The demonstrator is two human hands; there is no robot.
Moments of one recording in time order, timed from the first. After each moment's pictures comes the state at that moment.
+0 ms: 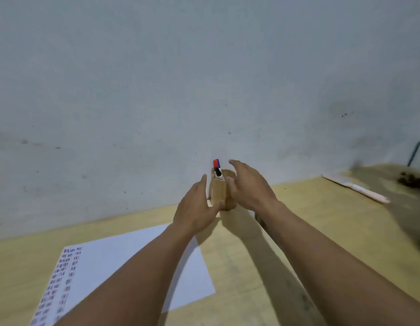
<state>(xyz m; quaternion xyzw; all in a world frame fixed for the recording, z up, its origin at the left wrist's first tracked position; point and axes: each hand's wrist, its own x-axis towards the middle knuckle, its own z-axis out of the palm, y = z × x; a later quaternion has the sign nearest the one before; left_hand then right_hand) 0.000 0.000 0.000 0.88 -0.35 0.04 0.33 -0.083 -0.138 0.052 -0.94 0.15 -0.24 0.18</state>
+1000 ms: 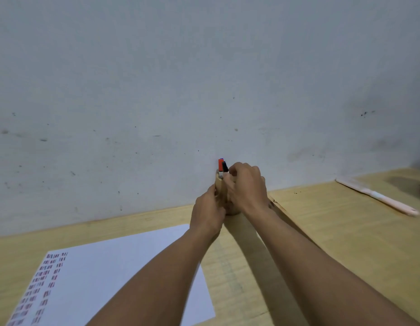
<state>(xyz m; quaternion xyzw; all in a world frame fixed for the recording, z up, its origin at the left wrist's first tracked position) 0.012 -0.045 -0.028 0.83 -0.27 0.00 0.48 -0.036 -0.139 0.030 -0.90 0.21 -0.34 0.18</state>
